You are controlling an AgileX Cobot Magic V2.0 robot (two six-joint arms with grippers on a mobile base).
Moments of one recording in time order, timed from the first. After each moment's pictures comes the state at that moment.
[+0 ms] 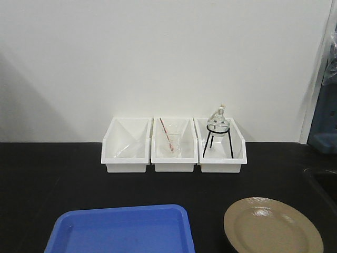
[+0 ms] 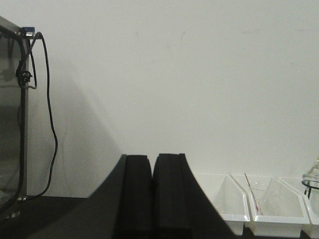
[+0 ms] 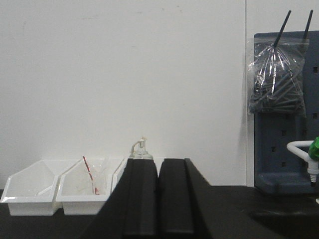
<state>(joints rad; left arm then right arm) 0.04 0.06 -0.34 0.07 0.08 -0.09 0.04 0.10 -0.28 -0.04 0.04 0.05</state>
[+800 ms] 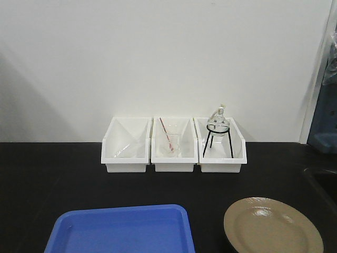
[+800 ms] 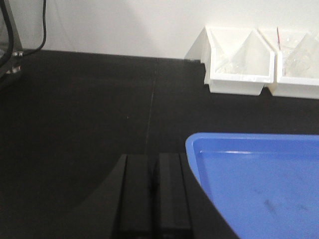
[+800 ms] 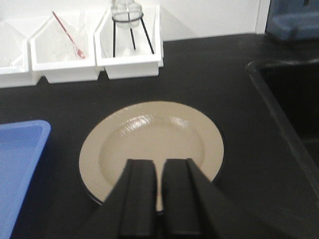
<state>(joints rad) 0.04 0.56 -0.46 0.07 0.30 -0.09 0.04 0.73 -0.42 0.02 0.15 0.07</state>
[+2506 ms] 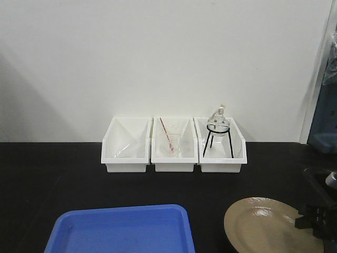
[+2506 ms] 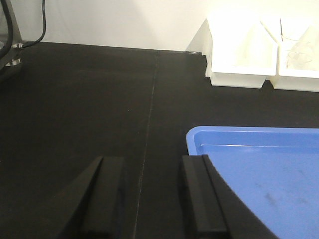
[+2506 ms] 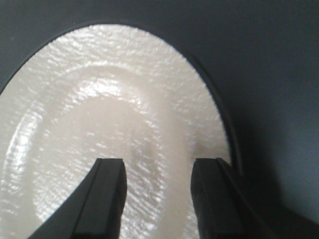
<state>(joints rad) 0.04 0.56 -0.46 0.07 0.31 -0.09 -0.31 1.87 -1.09 1.00 0.55 -0.86</state>
